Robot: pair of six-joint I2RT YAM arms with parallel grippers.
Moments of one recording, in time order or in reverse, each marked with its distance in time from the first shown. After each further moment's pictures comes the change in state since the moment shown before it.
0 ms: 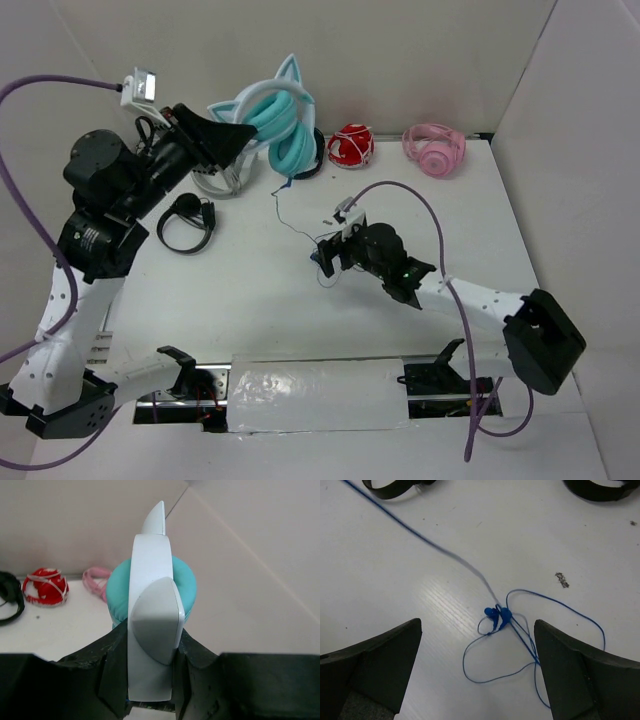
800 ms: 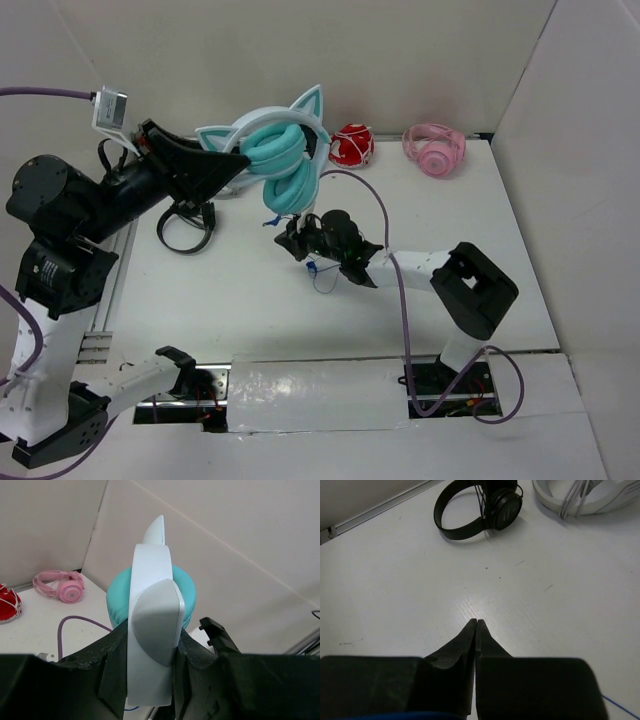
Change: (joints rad) left arm 0.000 -0.084 0.082 -0.024 0.264 0.029; right arm 0.077 0.457 0.266 0.302 -0.205 0.023
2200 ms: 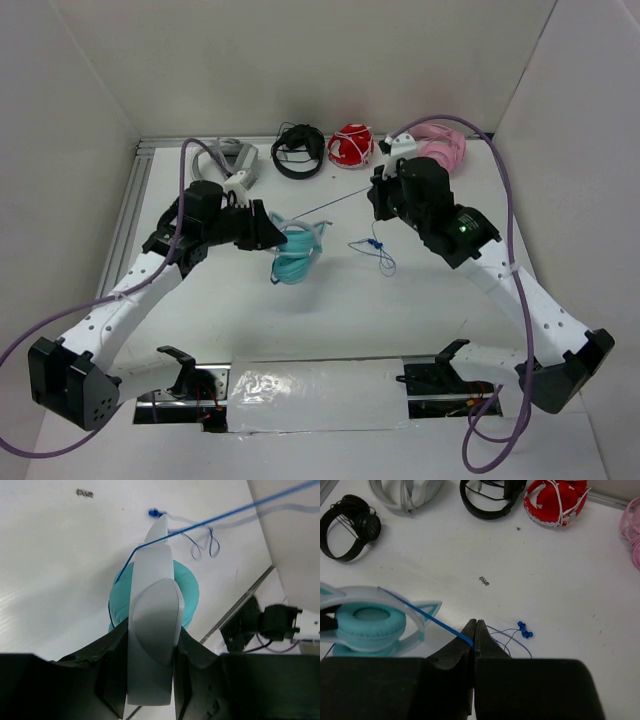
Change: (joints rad) left arm 0.024 0.122 -0.724 -0.005 -0.011 0.193; right arm -0.229 -0.516 0.422 -1.144 0.383 0.043
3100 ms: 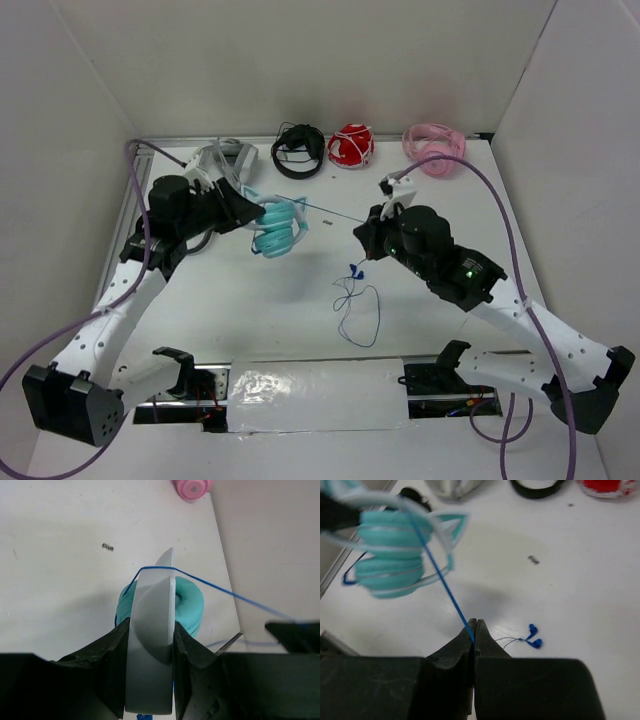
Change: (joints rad) left arm 0.175 -0.066 0.002 0.121 -0.059 -0.265; right arm 0.239 -0.233 -0.272 0.087 0.047 0.216
